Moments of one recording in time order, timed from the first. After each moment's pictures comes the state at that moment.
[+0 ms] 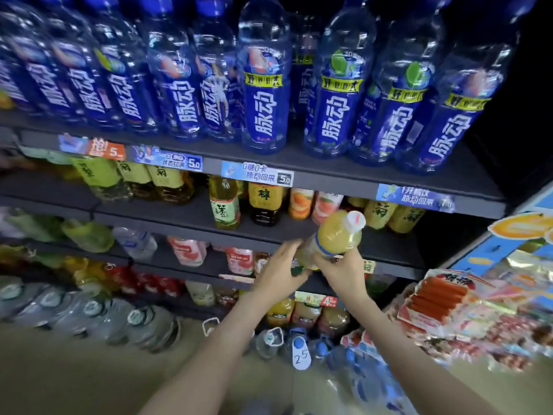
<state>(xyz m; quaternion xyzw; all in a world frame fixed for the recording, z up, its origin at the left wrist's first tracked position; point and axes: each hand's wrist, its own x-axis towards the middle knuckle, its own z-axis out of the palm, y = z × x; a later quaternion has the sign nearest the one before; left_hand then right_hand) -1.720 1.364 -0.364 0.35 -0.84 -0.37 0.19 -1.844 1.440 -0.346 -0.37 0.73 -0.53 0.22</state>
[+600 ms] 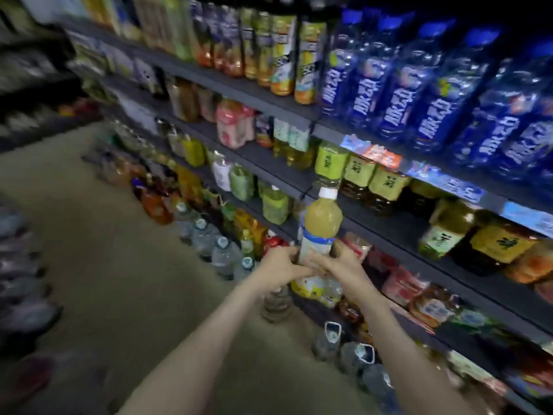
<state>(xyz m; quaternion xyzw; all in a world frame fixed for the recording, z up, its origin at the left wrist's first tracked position) -1.318 1.305 -0.328 0.55 -0.62 -0.50 0.26 -1.479 1.303 -0.330 -0.50 0.55 -0.39 0.54</state>
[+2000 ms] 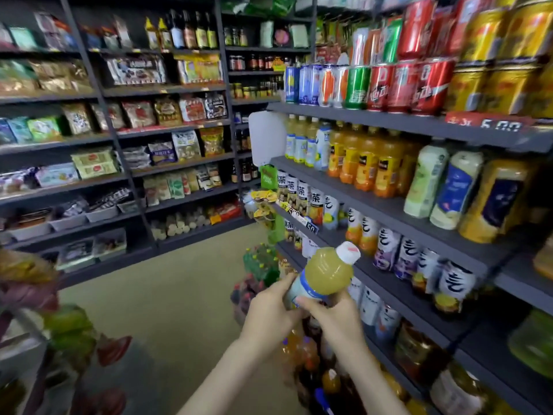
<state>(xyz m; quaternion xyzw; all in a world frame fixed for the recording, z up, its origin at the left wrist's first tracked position) -0.324 0.708 -0.221 0.69 -0.60 -0.14 0.38 -0.446 0.657 -0.246 -0.57 0.41 -0.47 0.54</state>
